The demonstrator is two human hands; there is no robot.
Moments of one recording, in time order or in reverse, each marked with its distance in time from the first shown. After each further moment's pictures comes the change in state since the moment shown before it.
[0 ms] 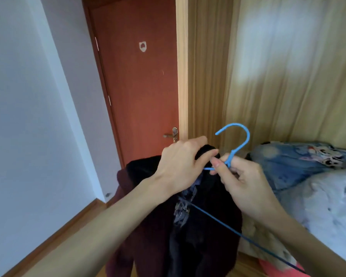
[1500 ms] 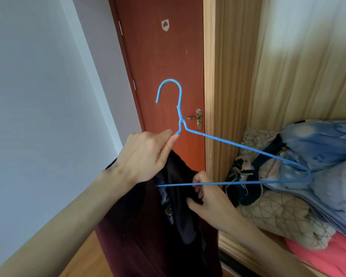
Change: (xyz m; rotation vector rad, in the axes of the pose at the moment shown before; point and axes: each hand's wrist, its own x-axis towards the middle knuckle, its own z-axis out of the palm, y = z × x) left_hand -0.094 -0.056 -0.083 0.395 0.086 0.110; right_hand -0.078 0.038 0.128 -0.054 -0.420 0.089
